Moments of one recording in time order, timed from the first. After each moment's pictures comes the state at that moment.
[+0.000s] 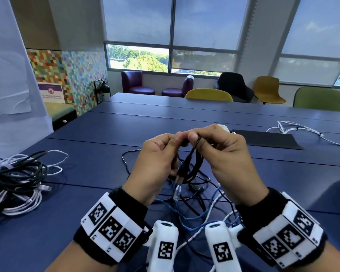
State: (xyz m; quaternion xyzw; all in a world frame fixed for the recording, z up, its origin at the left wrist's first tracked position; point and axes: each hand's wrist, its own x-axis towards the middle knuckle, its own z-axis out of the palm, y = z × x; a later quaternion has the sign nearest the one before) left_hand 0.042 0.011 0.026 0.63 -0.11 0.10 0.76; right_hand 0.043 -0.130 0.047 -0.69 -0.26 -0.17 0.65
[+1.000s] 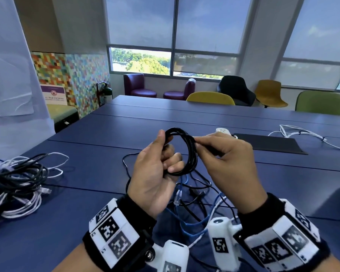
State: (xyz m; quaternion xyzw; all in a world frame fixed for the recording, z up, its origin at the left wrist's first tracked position) left_hand 0.042 0.003 0.027 0.31 -0.06 0.04 0.95; right_hand 0.055 -0.141 0.039 -0.79 -0.25 -0.32 0.45
